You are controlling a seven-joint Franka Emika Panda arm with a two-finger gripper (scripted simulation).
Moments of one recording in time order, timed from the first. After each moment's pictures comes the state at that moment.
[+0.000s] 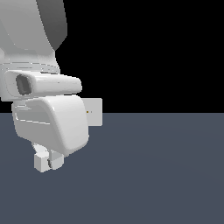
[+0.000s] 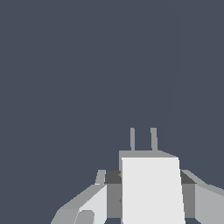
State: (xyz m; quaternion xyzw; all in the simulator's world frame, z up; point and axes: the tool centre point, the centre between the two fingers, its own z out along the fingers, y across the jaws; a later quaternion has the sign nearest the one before) arm -0.091 0.117 0.012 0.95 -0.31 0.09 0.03
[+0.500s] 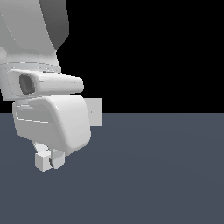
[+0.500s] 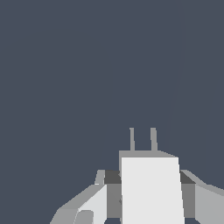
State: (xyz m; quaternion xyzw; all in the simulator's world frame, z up) arm -0.090 0.115 0.013 0.95 -0.30 0.09 0.03
